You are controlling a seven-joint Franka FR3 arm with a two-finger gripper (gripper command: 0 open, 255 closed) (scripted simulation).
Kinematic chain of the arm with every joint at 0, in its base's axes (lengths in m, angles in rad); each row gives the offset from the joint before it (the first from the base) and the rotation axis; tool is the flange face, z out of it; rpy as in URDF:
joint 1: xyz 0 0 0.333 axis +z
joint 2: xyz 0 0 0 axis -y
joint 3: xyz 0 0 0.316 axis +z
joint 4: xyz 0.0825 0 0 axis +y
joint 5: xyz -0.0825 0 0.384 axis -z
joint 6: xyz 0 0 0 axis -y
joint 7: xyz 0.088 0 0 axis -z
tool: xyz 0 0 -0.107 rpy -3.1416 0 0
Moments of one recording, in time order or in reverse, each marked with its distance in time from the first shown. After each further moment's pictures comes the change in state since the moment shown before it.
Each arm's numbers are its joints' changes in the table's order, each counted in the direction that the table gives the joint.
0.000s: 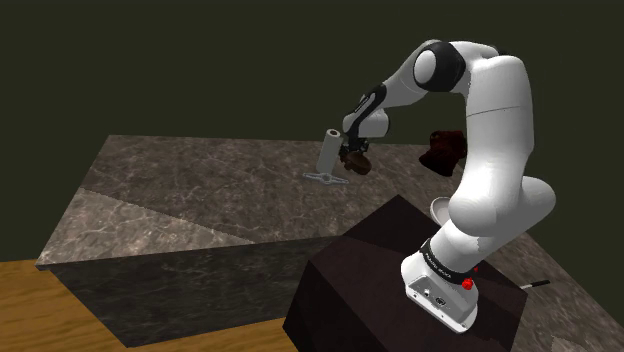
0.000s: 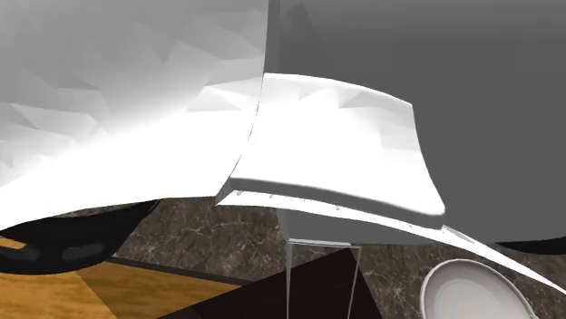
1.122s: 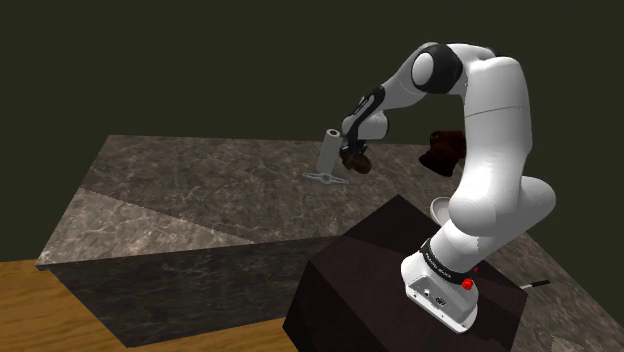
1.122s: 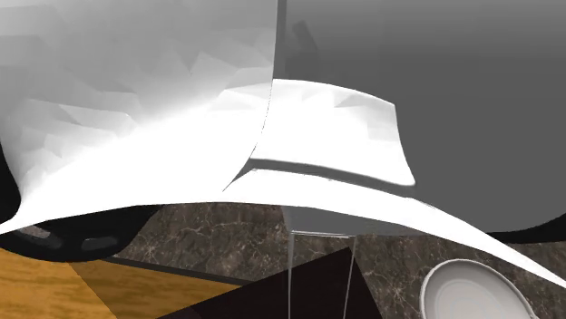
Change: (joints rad) arm -0.004 -0.022 0.003 -0.009 -0.002 0.013 -0.001
